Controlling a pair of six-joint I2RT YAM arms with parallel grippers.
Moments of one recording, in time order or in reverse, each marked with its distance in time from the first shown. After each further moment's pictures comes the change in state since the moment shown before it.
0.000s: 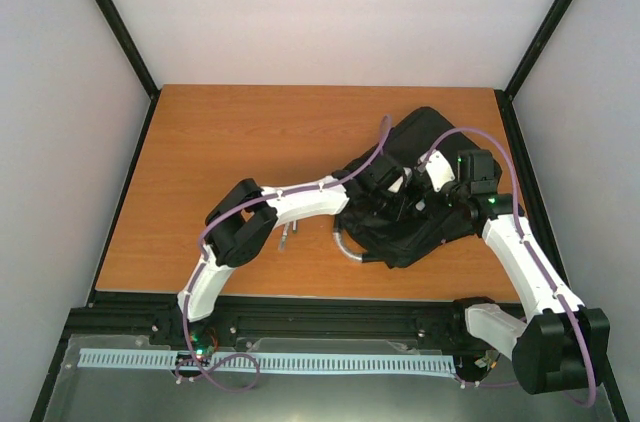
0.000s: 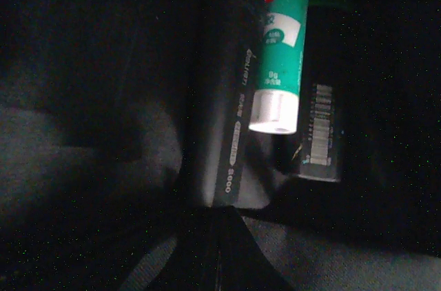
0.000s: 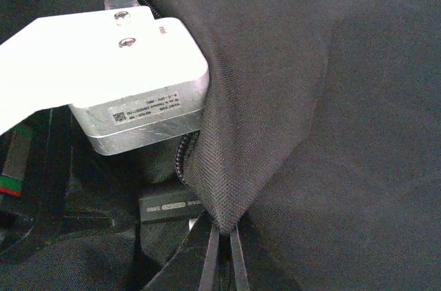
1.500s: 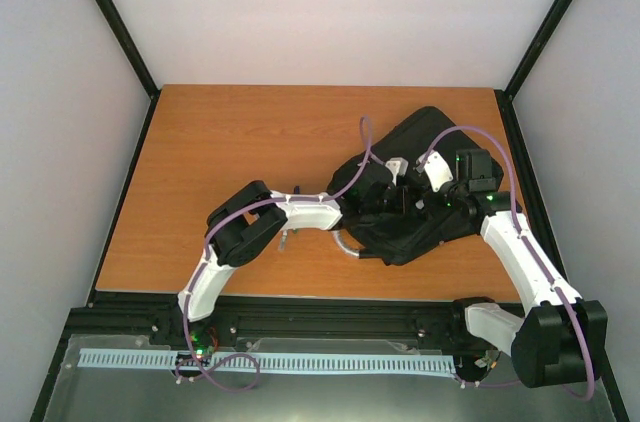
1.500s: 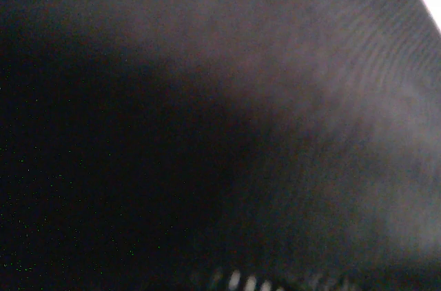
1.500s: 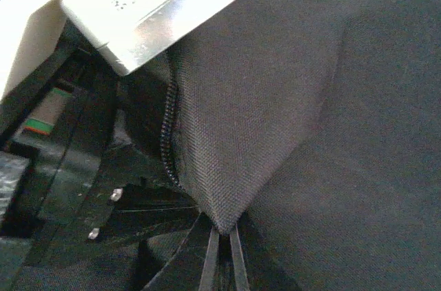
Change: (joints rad) left arm -0.006 0.003 -0.254 0.706 -0.070 -0.240; right arm -0.007 0.033 0.000 0.005 -0.015 0.000
